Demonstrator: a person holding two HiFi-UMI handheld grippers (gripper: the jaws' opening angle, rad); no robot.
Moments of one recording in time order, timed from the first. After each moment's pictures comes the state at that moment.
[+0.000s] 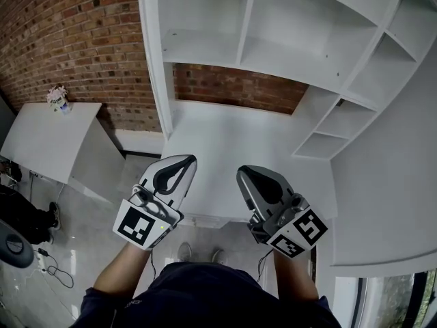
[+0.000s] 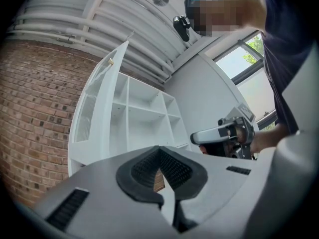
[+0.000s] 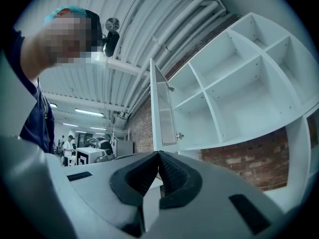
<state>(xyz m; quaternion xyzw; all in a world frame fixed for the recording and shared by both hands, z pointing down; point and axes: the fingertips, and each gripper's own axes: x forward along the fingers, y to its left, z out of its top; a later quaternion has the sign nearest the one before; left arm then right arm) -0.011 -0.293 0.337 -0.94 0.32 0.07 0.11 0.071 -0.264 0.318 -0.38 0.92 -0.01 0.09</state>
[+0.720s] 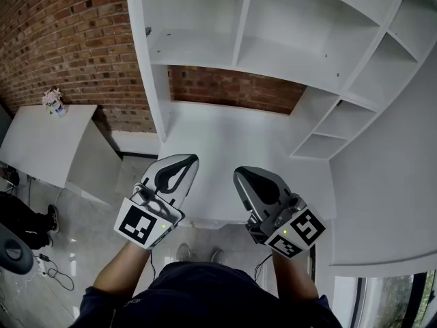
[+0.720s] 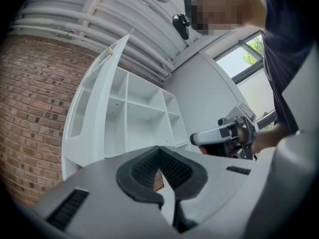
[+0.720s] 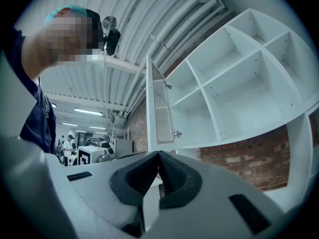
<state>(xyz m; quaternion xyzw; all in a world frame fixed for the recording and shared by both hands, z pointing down) 0.001 -0.312 0.337 -0.94 0.31 0.07 0.10 0.073 -0.279 0.324 -0.38 0.92 -0.01 0.08</state>
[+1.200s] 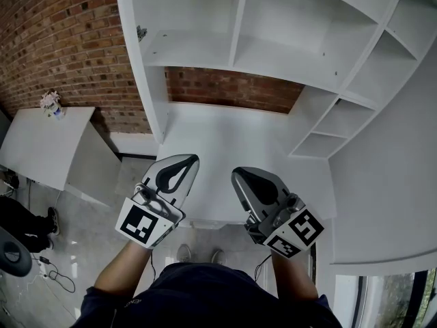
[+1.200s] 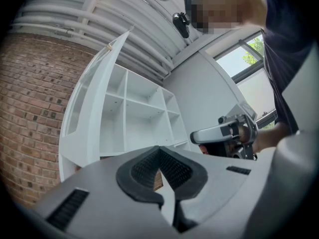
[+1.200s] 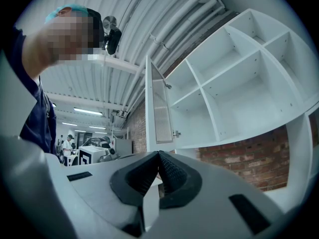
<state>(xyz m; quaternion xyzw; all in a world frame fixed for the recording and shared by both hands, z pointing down) 0.009 -0.318 0.341 -0.94 0.31 0.07 0.10 0.075 -0.281 0.326 -0.38 0.92 -0.01 0.08</state>
